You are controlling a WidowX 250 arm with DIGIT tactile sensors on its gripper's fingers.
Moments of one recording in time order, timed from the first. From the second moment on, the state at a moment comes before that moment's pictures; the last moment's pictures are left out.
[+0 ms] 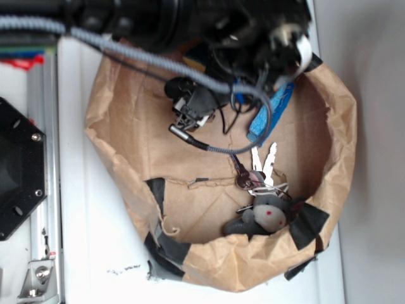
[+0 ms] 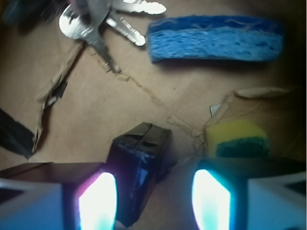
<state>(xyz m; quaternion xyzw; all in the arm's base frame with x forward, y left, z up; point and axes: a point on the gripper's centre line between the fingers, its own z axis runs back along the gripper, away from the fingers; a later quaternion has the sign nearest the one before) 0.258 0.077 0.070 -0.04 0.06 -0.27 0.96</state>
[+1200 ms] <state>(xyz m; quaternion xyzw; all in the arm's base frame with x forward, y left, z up) 0.248 0.056 0.068 -0.08 0.00 -0.22 0.97</state>
